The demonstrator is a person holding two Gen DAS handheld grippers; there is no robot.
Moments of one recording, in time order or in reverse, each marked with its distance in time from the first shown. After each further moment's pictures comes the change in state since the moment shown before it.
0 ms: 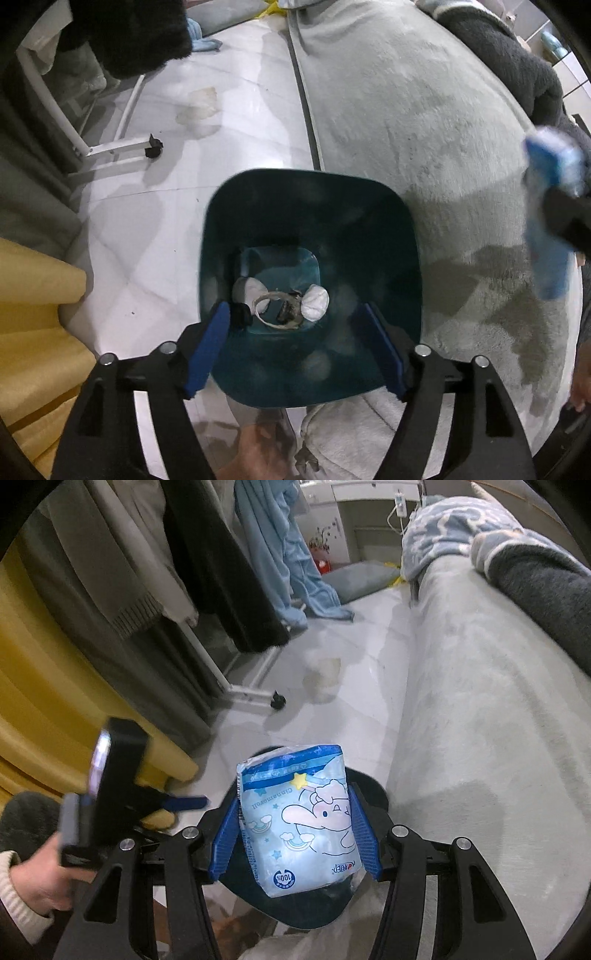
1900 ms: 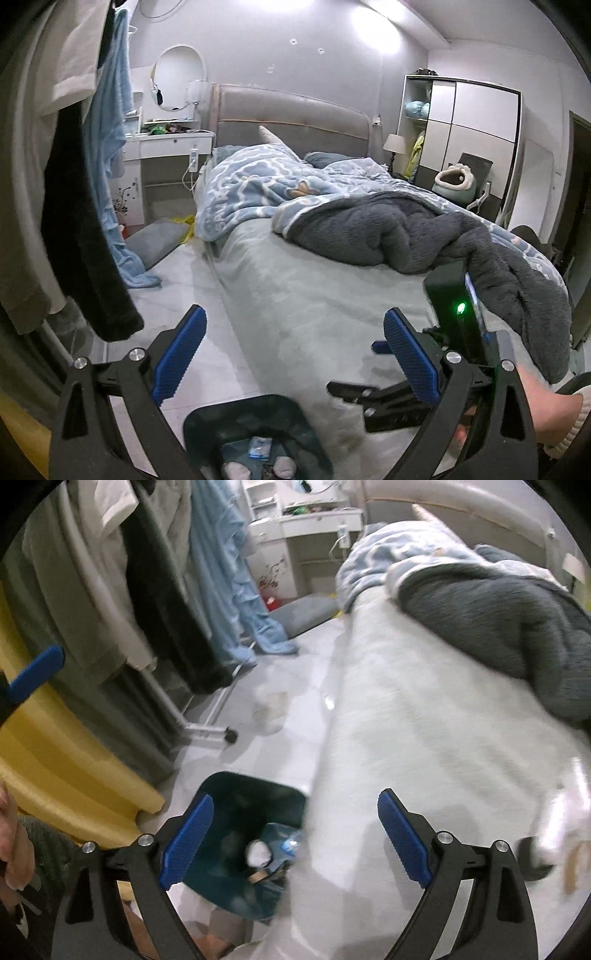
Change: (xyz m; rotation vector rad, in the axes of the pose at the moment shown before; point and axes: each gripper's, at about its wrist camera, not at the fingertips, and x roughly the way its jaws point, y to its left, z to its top) left arm -0.189 -0.121 0.001 0.361 -0.787 -0.150; right arm -0.098 -0.047 -0.006 0.089 -0.160 -0.155
